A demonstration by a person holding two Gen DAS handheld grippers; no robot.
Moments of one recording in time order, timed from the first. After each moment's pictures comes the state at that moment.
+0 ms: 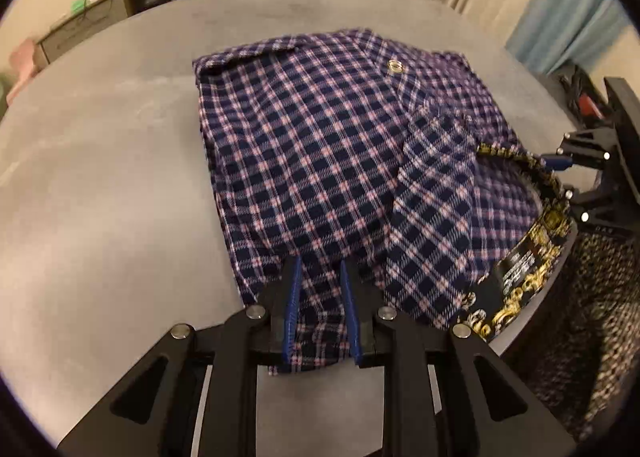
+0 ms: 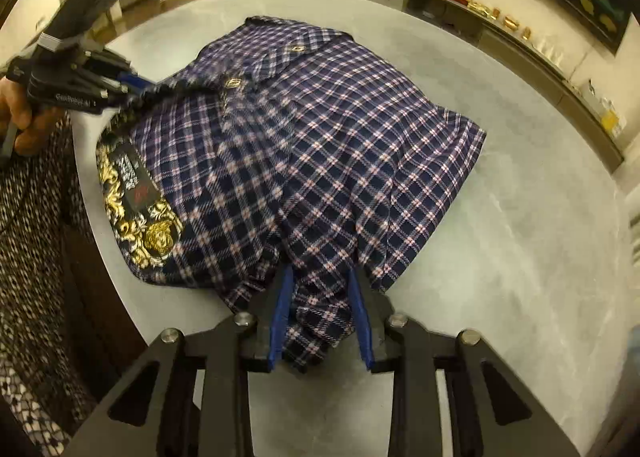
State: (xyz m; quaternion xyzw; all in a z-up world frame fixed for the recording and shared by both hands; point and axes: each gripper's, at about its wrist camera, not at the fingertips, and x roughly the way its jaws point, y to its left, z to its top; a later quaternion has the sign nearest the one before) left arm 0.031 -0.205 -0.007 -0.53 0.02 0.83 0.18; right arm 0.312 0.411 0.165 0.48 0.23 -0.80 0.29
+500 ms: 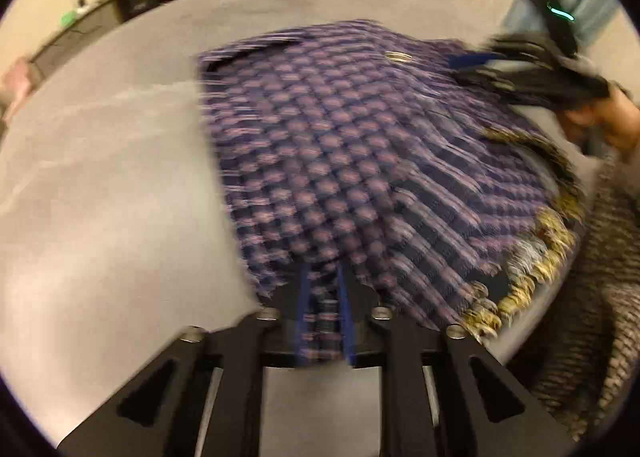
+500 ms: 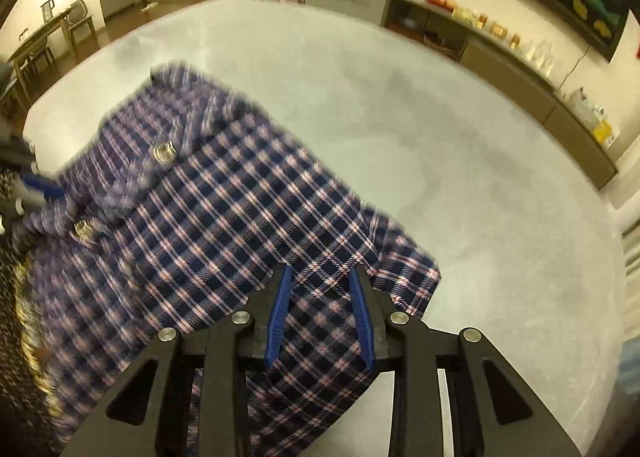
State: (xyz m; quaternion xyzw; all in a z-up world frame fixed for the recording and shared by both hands) left arm -0.002 -0.163 -0.077 -0.53 0.08 0.83 0.16; right arm 0.133 0.322 0.111 0.45 0.21 -0.82 0.27
